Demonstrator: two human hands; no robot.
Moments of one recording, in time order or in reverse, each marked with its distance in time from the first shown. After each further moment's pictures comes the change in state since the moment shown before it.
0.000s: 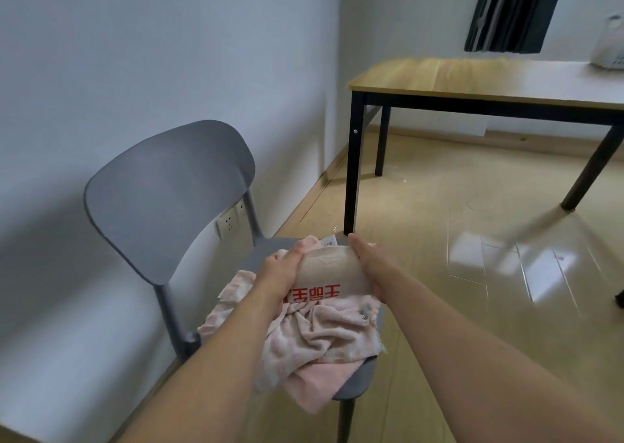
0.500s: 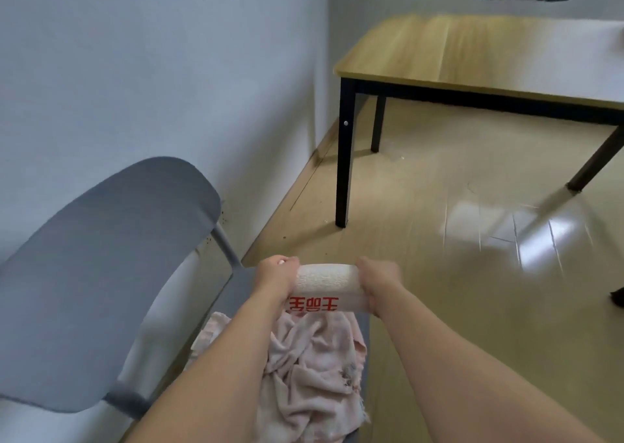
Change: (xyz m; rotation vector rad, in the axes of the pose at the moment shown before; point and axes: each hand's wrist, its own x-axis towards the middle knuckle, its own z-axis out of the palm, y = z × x) left_hand 0.098 0.086 0.054 0.170 0.128 -0.155; right_hand 0.086 -0.073 -0.028 -0.015 0.216 0.245
